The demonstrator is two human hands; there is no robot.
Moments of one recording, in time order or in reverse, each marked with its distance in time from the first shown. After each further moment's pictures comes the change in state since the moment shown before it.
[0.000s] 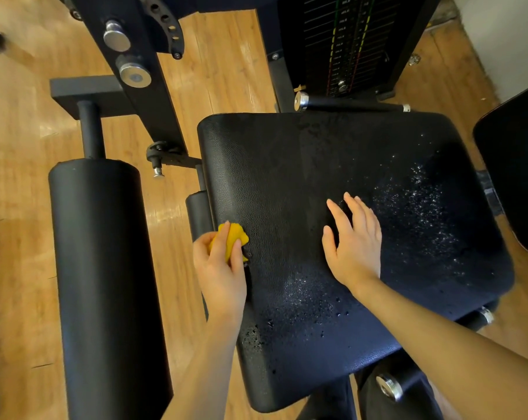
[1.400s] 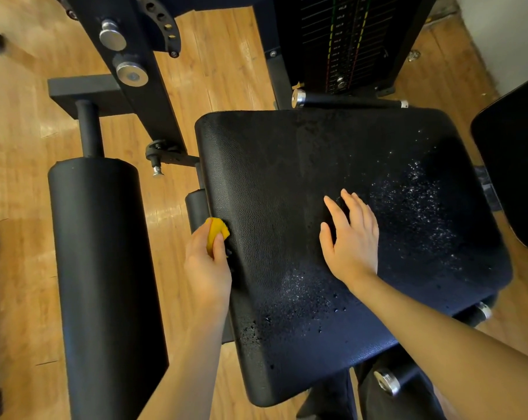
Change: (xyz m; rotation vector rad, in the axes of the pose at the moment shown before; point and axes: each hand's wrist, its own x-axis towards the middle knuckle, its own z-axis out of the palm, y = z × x) left_hand 0.016 -0.017 -0.006 -0.115 -0.035 -0.203; right_hand 0.000 0.001 -0.001 0.012 -0.005 -0.001
